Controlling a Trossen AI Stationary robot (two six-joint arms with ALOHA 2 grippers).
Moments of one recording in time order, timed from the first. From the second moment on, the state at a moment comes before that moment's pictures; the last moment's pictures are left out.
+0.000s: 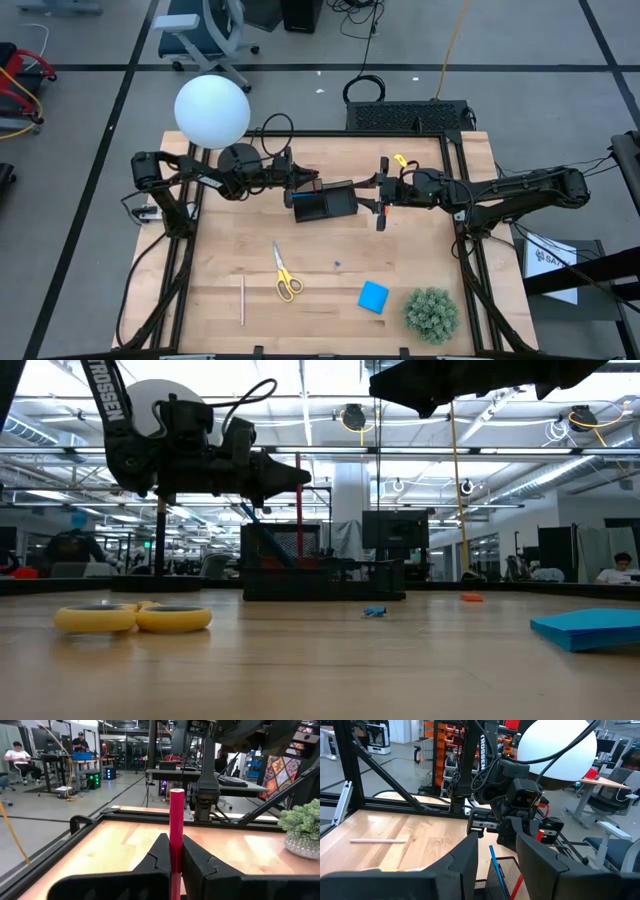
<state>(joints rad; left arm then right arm) 0.41 1.71 0.53 1.23 0.39 -0.06 -0.02 1.13 0.65 0.40 0.07 -0.14</state>
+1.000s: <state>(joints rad) 0.40 1.71 0.53 1.23 0.36 -0.10 -0.02 1.13 0.65 0.40 0.07 -0.13</state>
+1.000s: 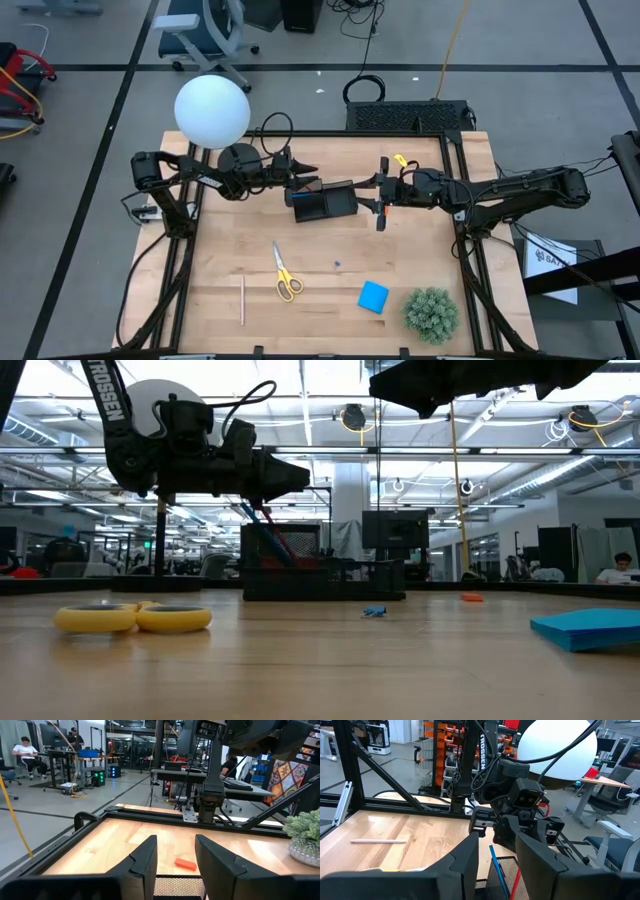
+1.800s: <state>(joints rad) 0.36 1.55 0.53 1.21 0.35 -0.11 -0.02 1.13 0.65 0.39 0.07 -0.13</state>
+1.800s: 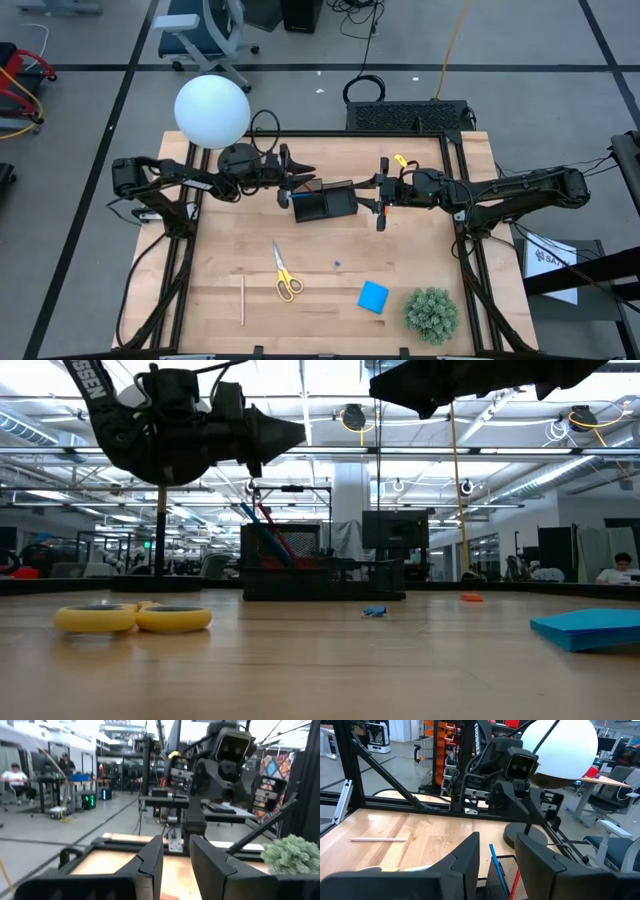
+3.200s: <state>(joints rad) 0.13 1.42 0.53 1.17 0.45 -0.12 -0.02 1.13 0.65 0.42 -0.04 -0.08</state>
